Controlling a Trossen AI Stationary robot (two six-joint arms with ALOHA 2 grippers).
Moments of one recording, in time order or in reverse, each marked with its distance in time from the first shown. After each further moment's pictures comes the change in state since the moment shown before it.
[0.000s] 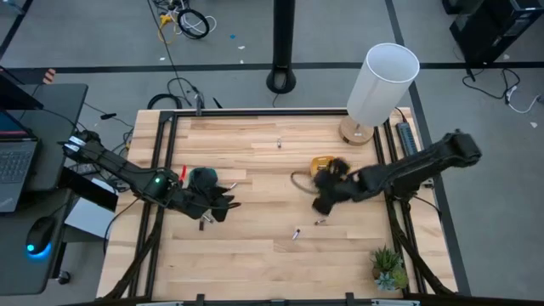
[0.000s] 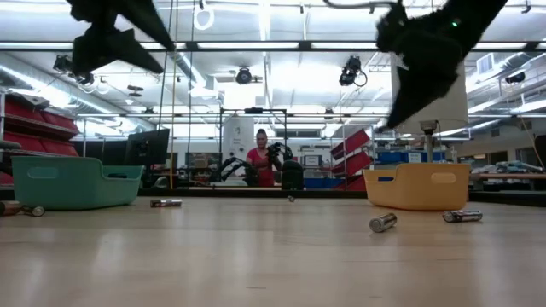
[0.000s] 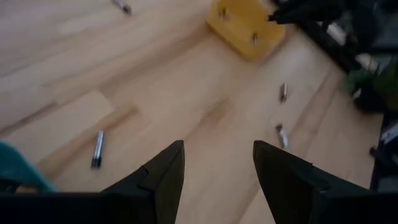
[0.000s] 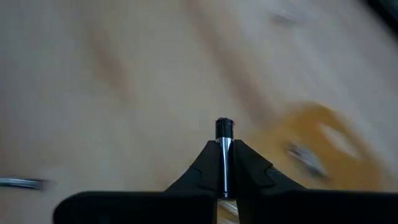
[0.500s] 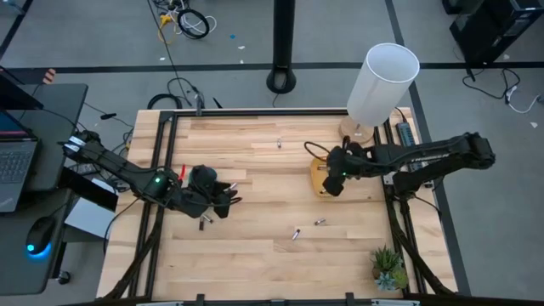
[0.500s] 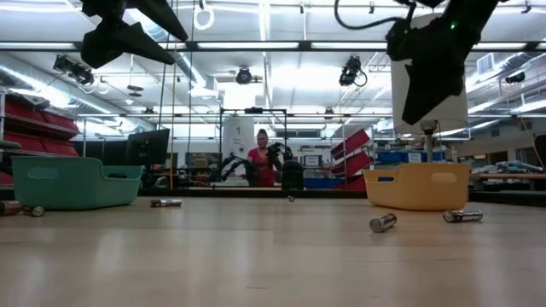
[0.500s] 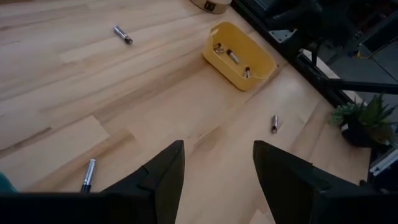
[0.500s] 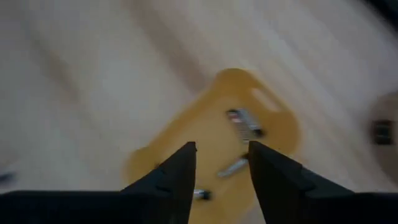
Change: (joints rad) left arm 0.000 0.001 0.000 0.079 -0.098 0.006; right arm -0.224 -0.188 0.000 -0.231 -0.156 -0.013
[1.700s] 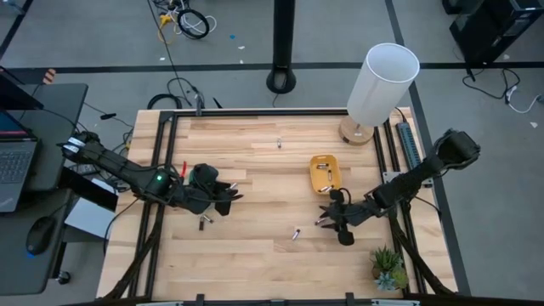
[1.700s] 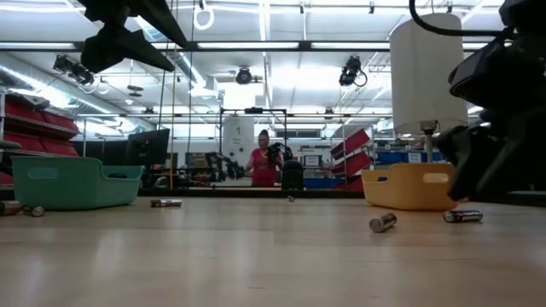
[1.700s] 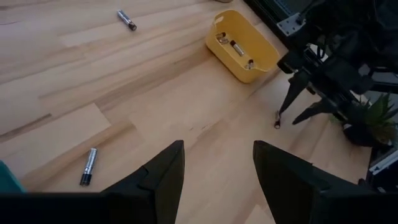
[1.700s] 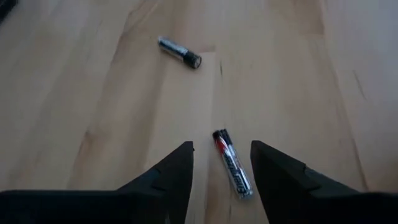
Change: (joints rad) left arm 0.040 0.000 0.000 -0.017 0.064 -0.033; right arm 0.464 0.180 -0.574 1.152 -0.100 -0.248
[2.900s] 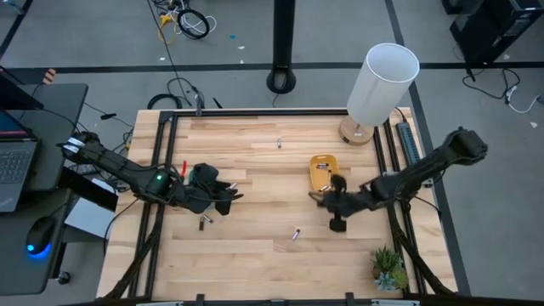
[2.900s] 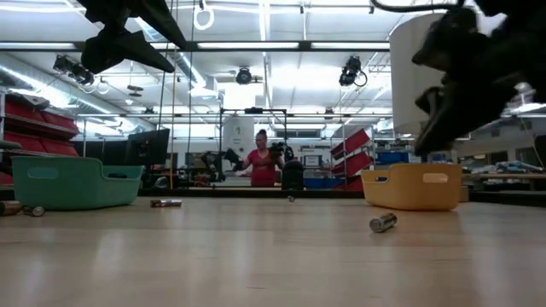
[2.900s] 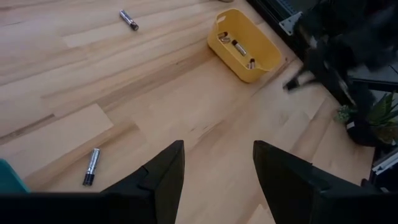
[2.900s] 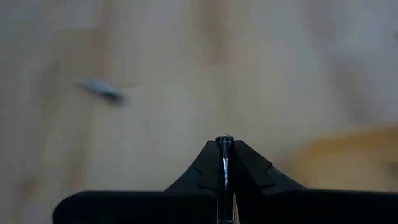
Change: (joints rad) left arm 0.006 0.000 0.000 -0.007 0.004 0.004; right arm -0.111 -0.104 0.241 -0.501 0.108 0.000
